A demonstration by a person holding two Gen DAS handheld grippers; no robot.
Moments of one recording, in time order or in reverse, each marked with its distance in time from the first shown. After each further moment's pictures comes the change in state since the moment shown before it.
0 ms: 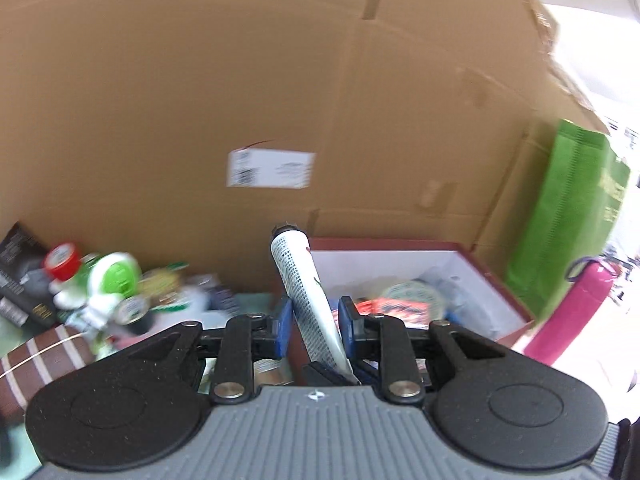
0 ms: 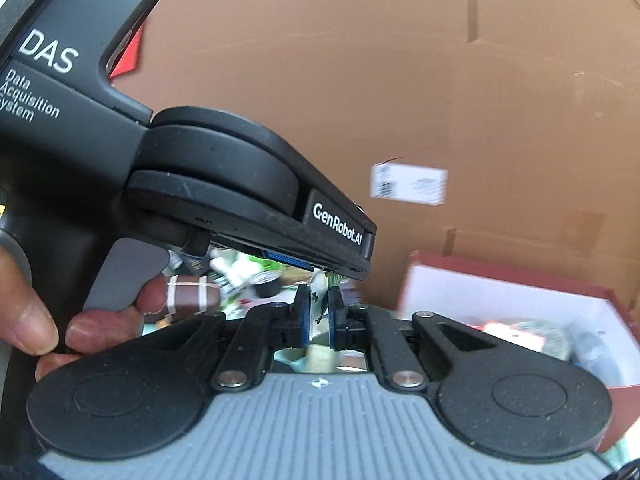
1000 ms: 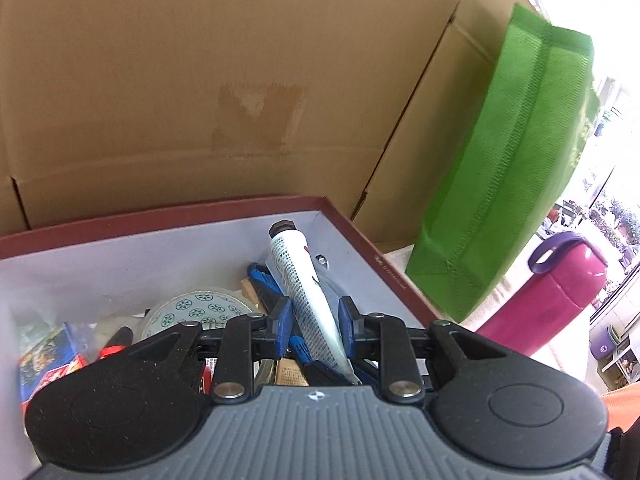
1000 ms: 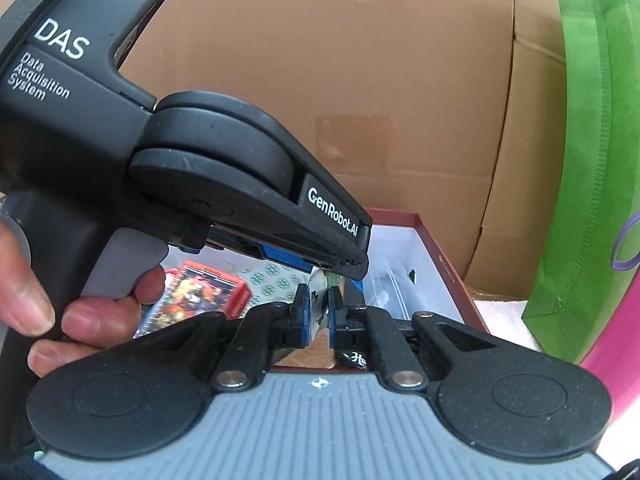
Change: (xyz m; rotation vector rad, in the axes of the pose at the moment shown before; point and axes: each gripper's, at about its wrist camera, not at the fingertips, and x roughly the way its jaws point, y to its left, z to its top) left arm 0.179 -0.124 0.002 0.056 0.227 -0.279; right arm 0.034 -0.192 -0.038 0.142 0.139 -0.297
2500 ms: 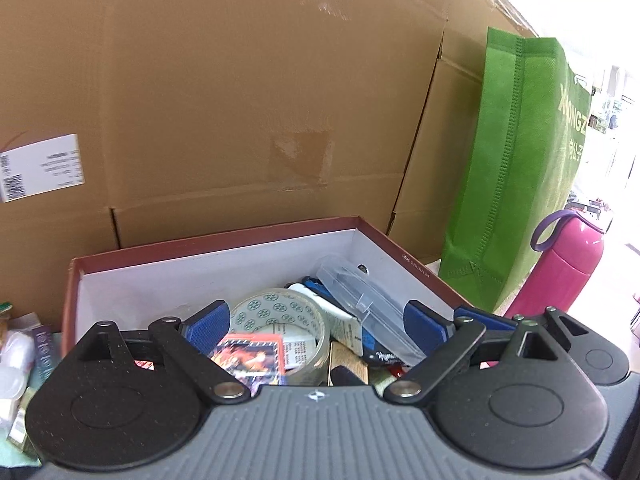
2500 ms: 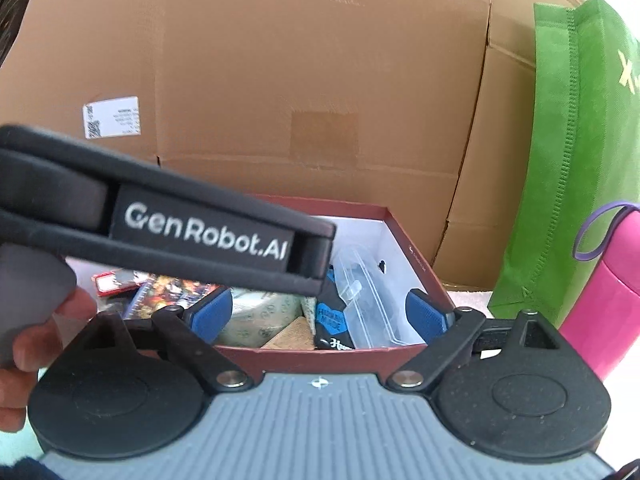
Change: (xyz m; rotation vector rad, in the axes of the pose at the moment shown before) left arm -0.063 -0.001 -0.036 0.104 -0.163 0.142; right arm 0.046 0.025 0.017 -0.004 -0.003 -0.128
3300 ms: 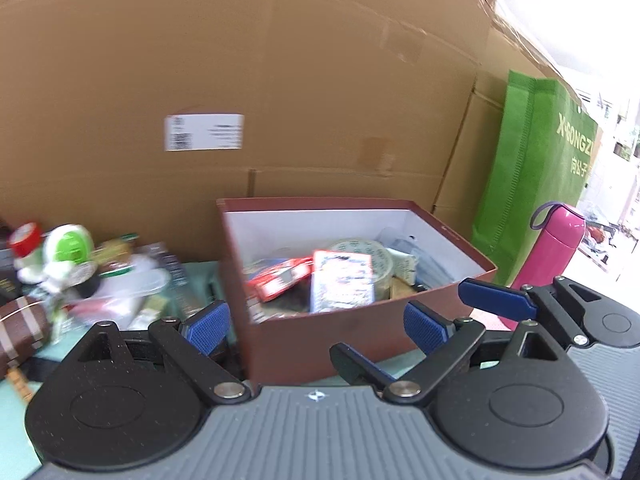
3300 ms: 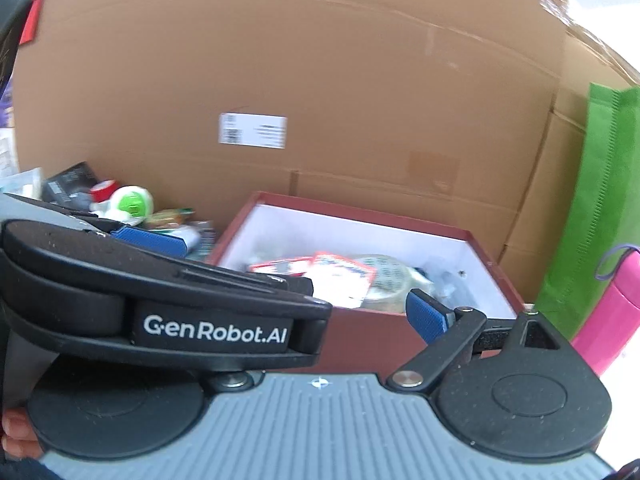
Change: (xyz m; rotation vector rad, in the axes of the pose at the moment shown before) left arm -0.133 0.046 -0.059 -0.089 -0.043 0.121; right arm -0.144 0.070 -0.020 -0.117 -0.011 0.128
